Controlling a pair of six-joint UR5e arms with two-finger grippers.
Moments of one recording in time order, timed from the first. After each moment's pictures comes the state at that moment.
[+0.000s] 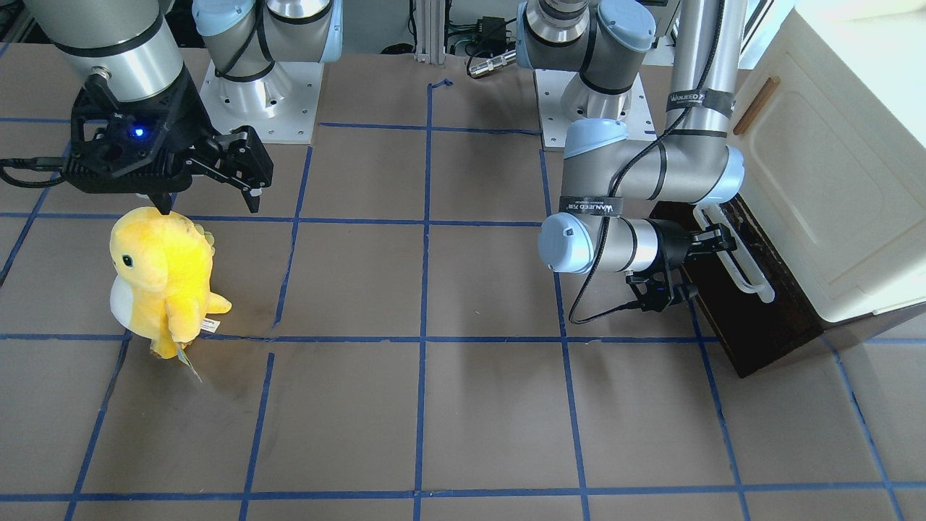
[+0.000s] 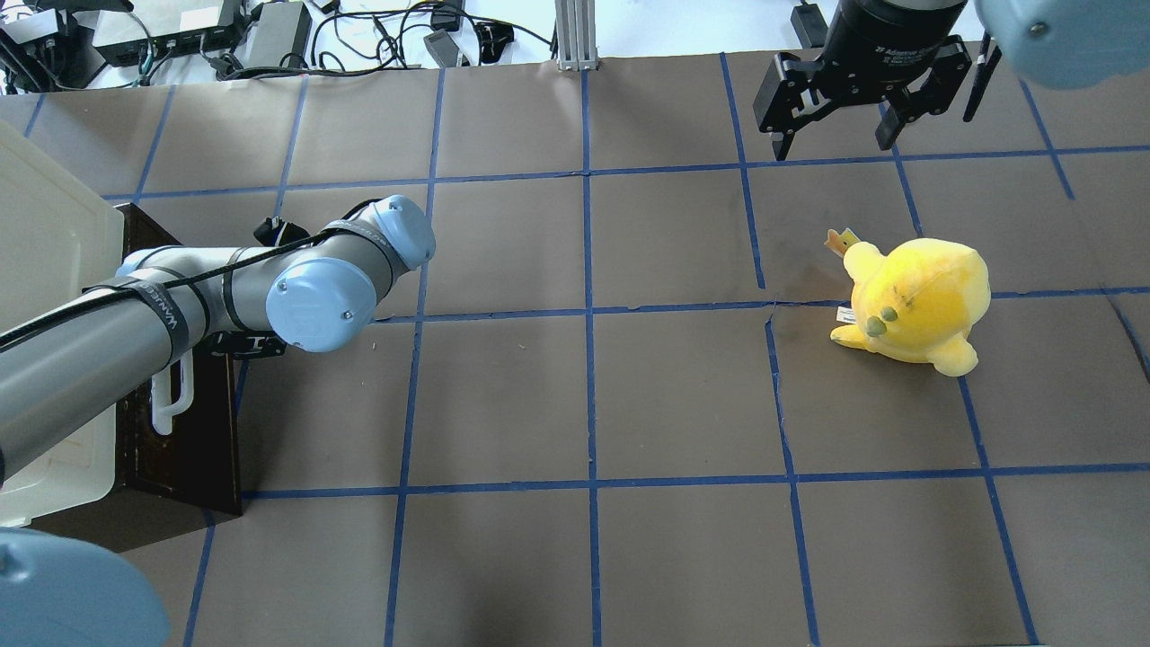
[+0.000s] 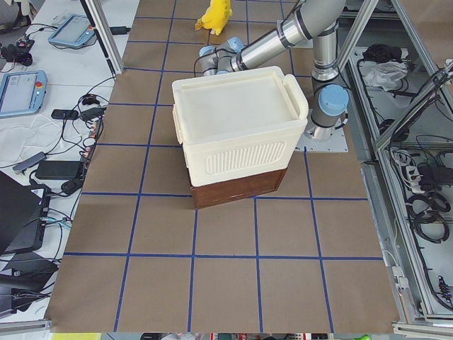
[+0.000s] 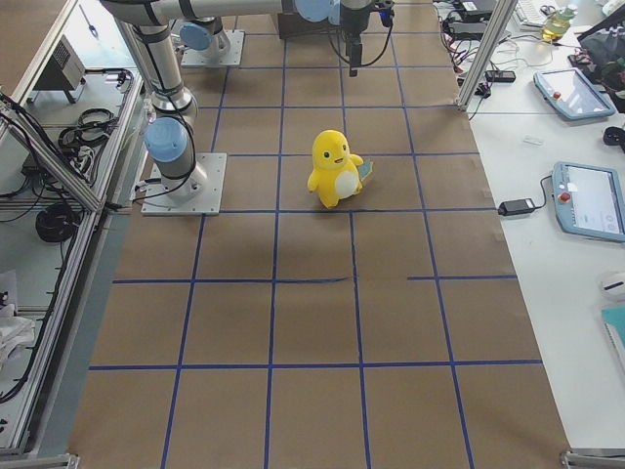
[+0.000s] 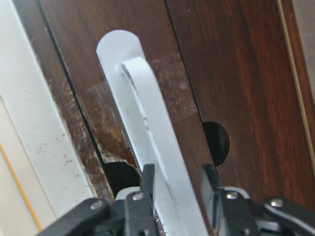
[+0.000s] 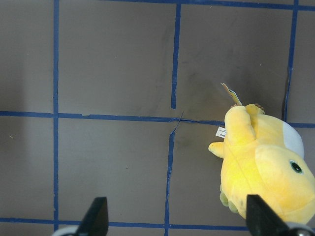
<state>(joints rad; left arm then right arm) -1.63 -1.93 -1.94 -1.49 2.70 -0.41 1.60 -1.48 1.44 -1.57 -1.58 -0.02</state>
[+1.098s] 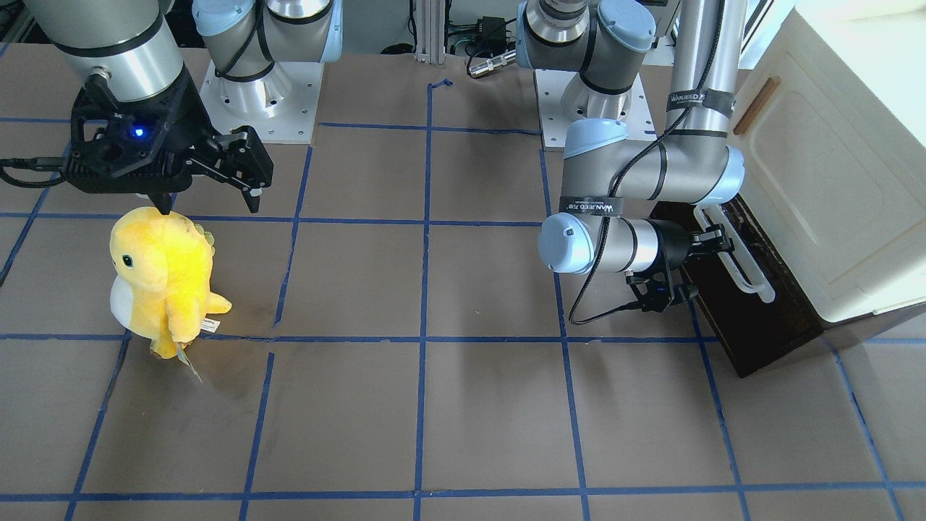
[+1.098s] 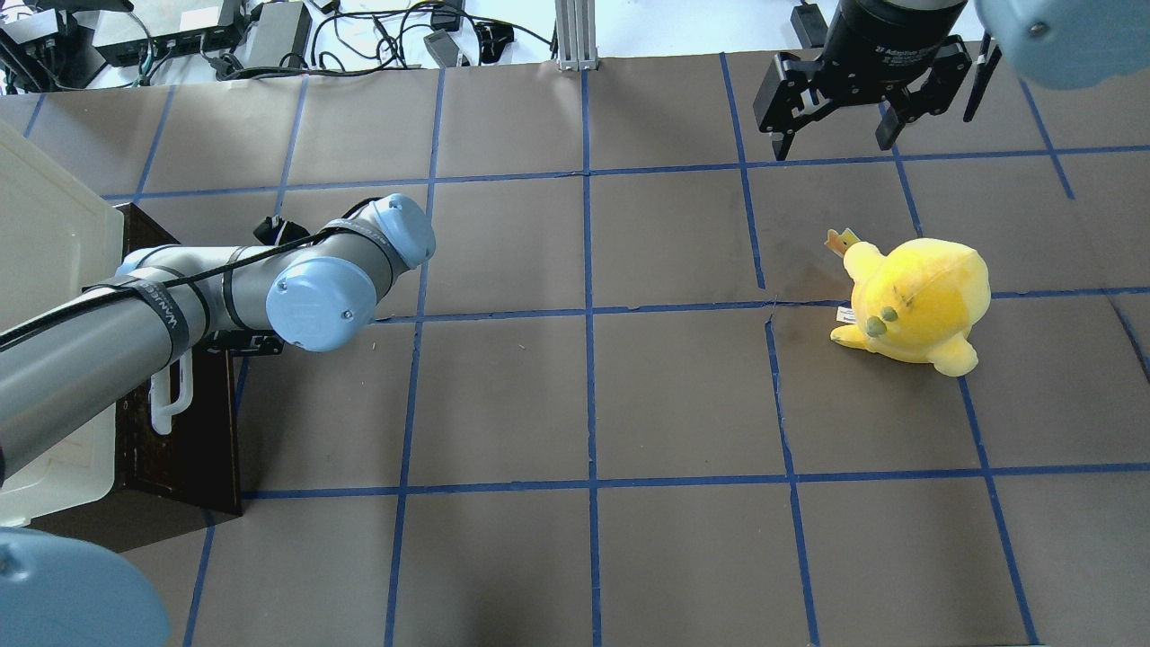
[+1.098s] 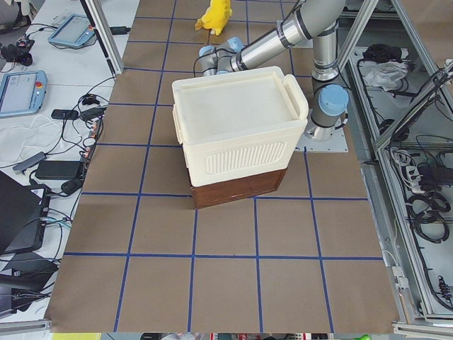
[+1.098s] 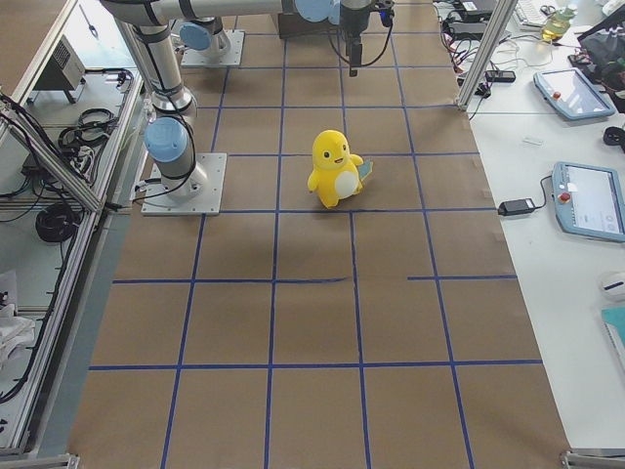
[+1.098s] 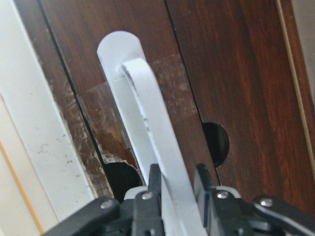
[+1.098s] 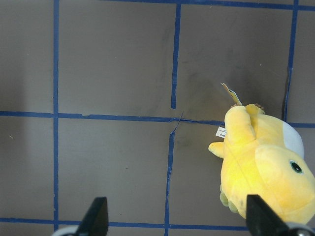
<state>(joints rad) -1.63 -1.93 -1.93 -1.48 2.70 -0.41 1.60 -1.48 1.44 -1.57 -1.58 -0.02</state>
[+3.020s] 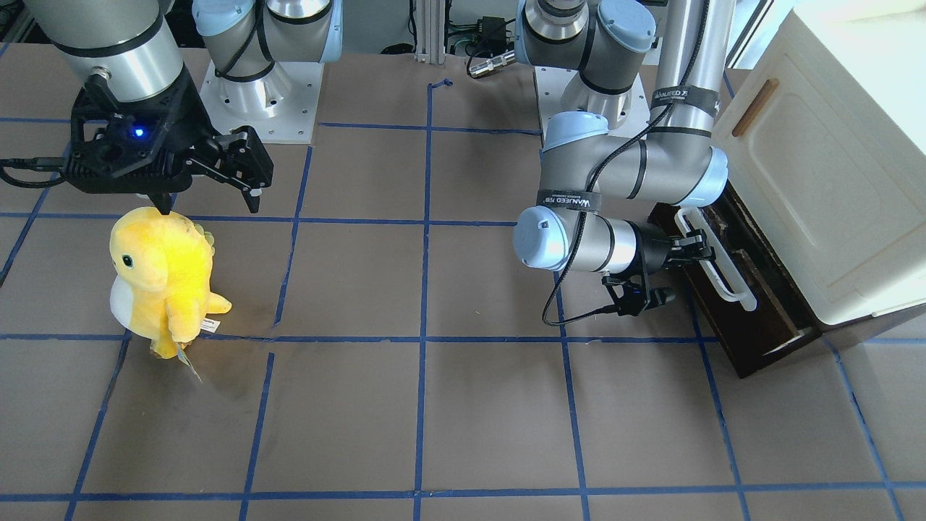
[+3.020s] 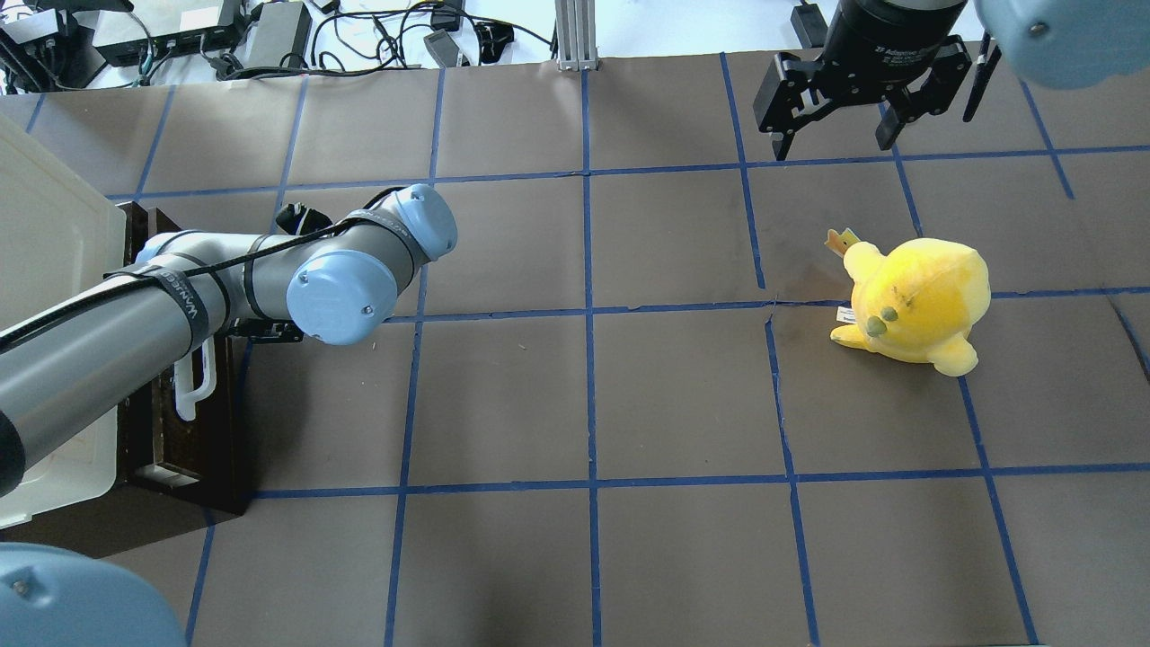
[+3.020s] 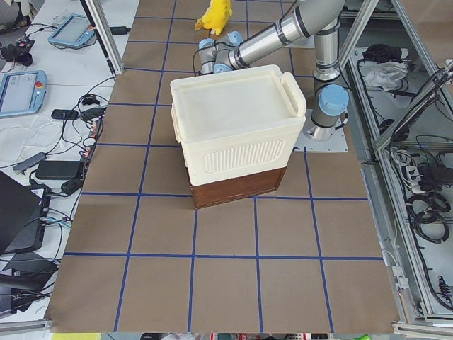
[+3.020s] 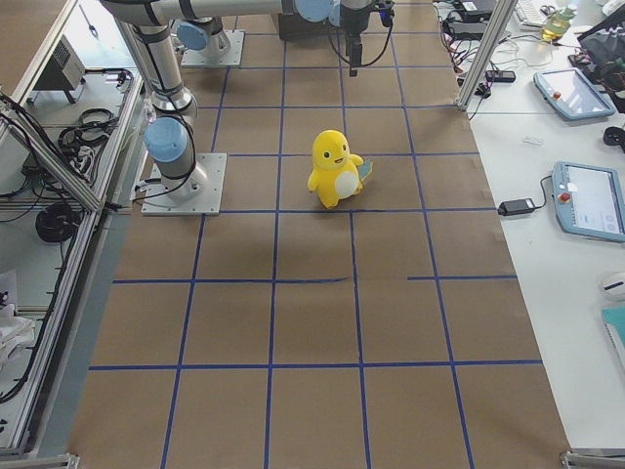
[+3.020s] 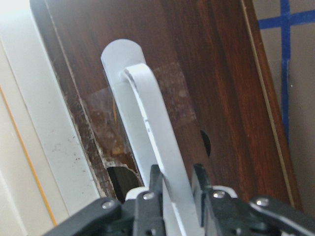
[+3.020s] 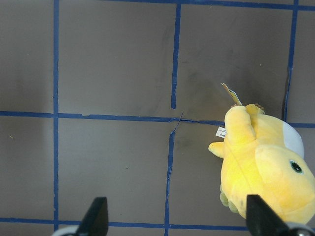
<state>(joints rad) -1.69 -1.94 -1.88 -1.48 2.65 -0.40 1.60 -1.48 1.44 -1.57 -1.58 -0.02</state>
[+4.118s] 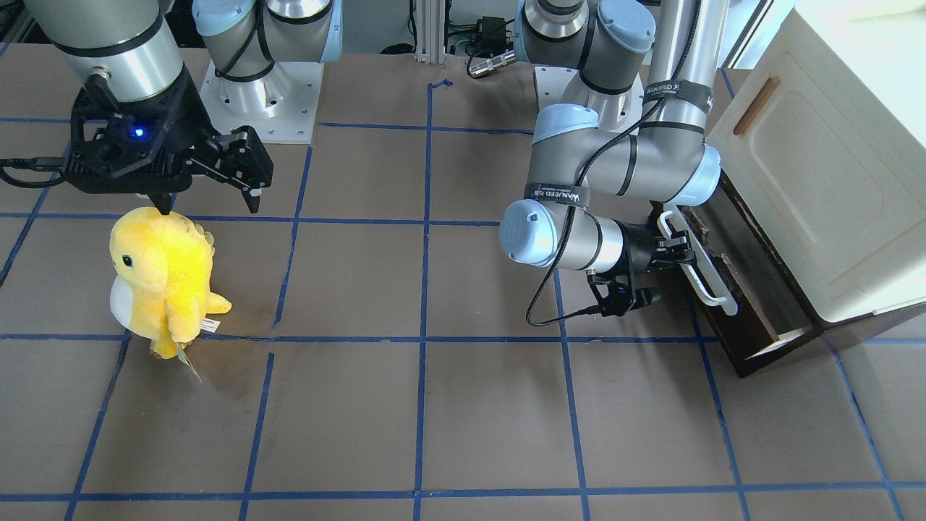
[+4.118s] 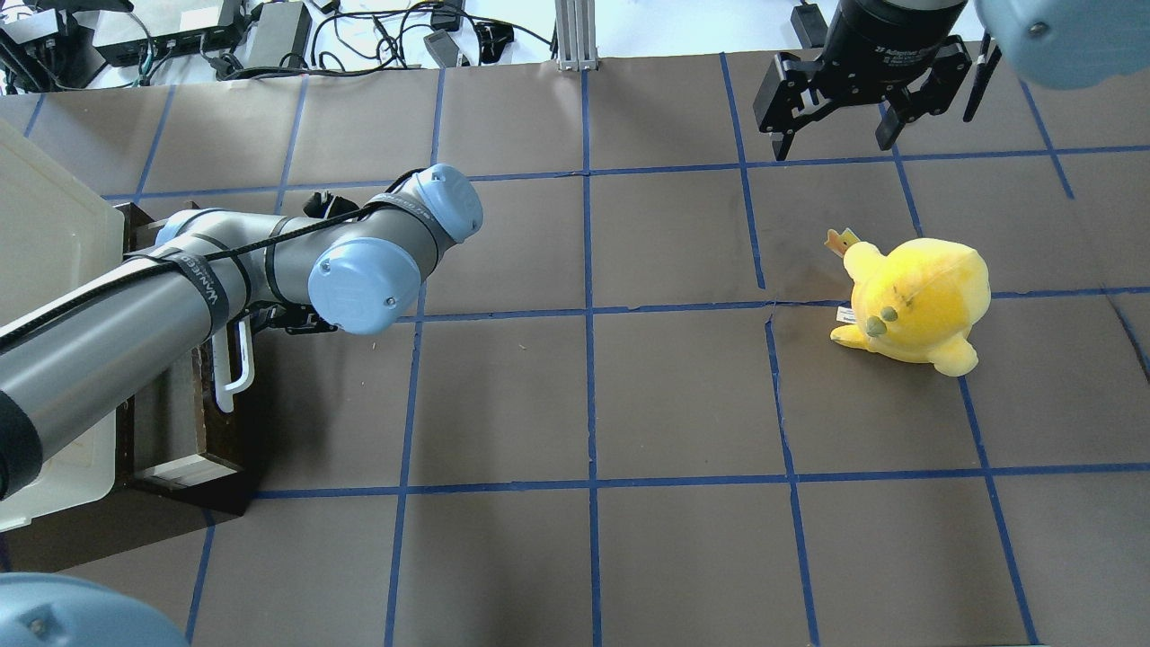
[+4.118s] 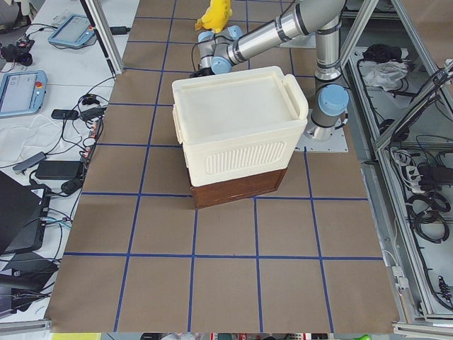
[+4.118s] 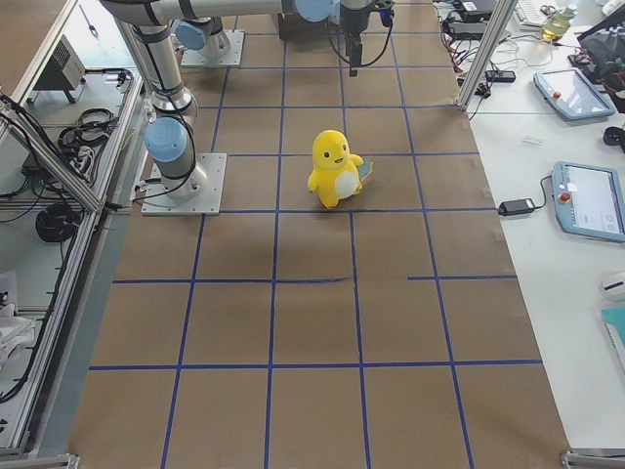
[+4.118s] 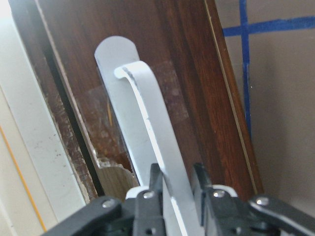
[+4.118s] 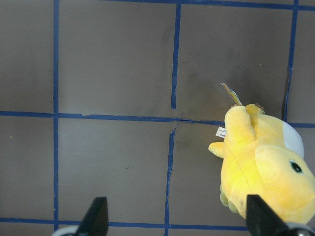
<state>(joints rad) -1.73 -1.94 -1.84 -1.49 2.58 -0.40 1.60 -1.48 1.44 -1.57 -1.58 -0.02</state>
